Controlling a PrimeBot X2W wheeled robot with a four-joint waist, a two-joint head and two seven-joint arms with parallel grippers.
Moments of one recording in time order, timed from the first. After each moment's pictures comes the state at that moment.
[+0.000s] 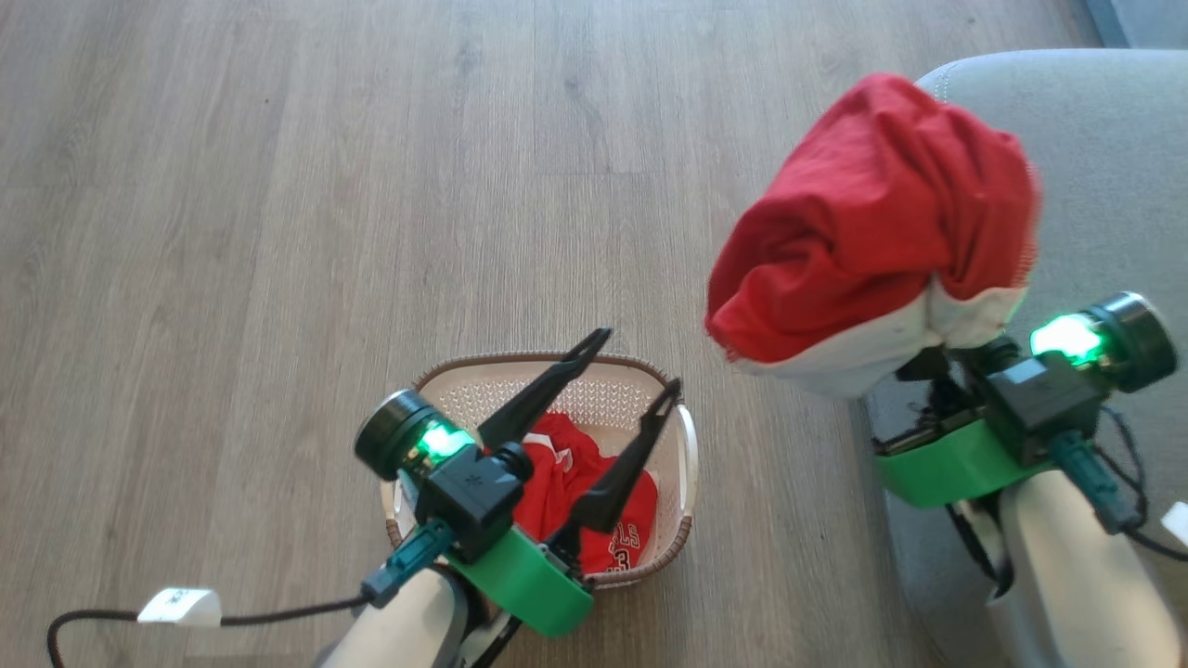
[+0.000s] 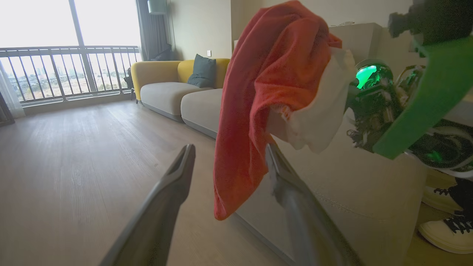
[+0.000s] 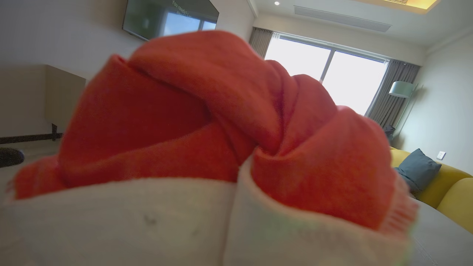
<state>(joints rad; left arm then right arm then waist) -0.19 0.09 -0.53 -0.03 -0.16 -0.13 -0.26 -0.22 -0.16 0.16 -0.05 -0.07 0.13 -0.26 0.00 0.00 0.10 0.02</state>
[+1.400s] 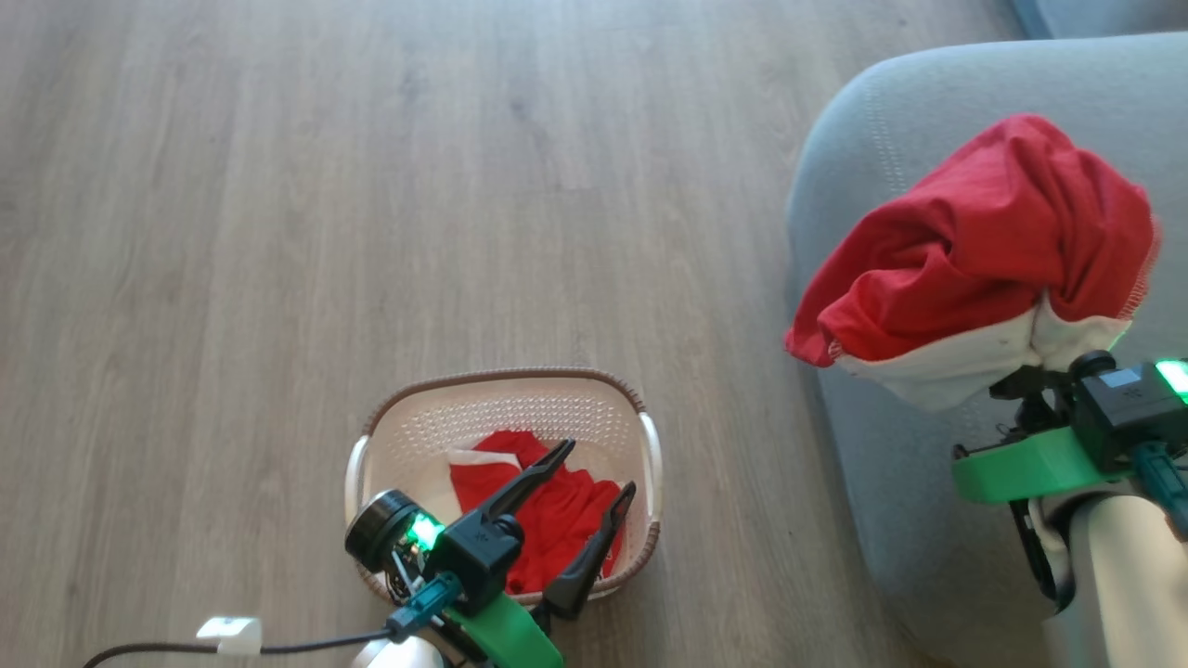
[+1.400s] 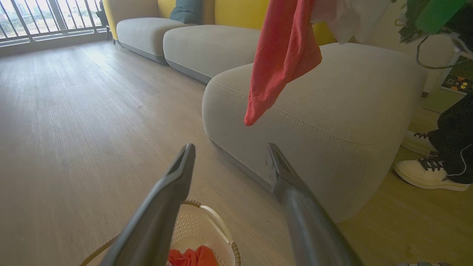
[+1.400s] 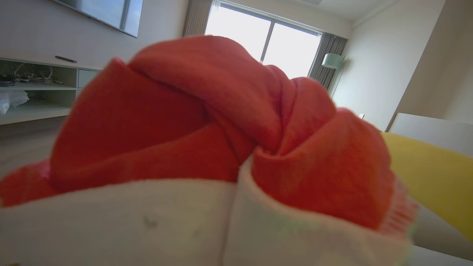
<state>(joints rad) -0.09 0.12 -0.53 0.15 -0.13 -0.13 -0.26 -0.14 -0.13 -0.03 -0.01 -0.10 0.13 -0.26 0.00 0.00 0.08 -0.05</state>
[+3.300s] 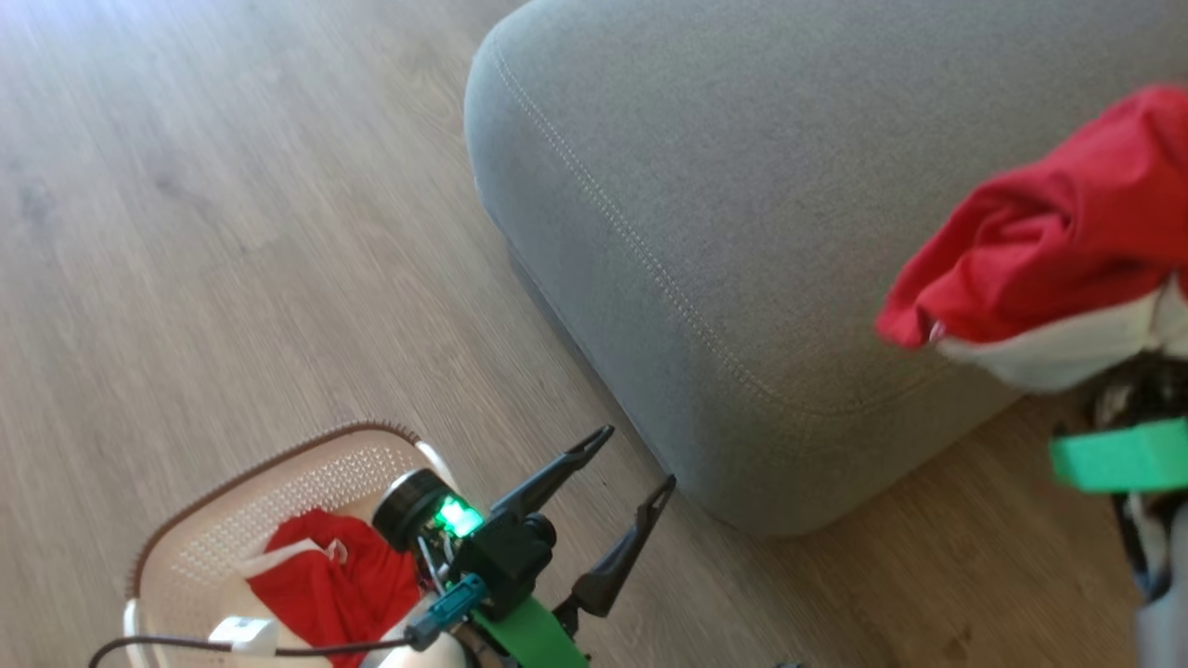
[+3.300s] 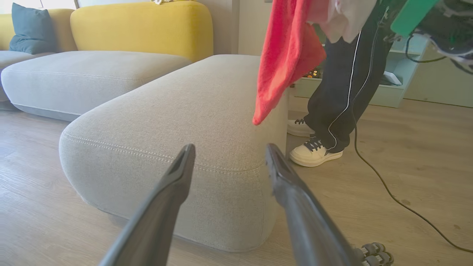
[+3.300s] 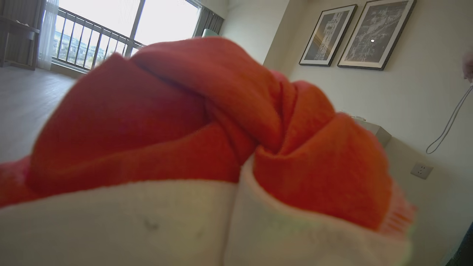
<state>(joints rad) -0.12 0.12 -0.59 0.09 -0.12 -0.13 -0.26 -0.11 -0.19 -0.16 -0.12 -0.12 0.13 -0.26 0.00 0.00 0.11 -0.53</state>
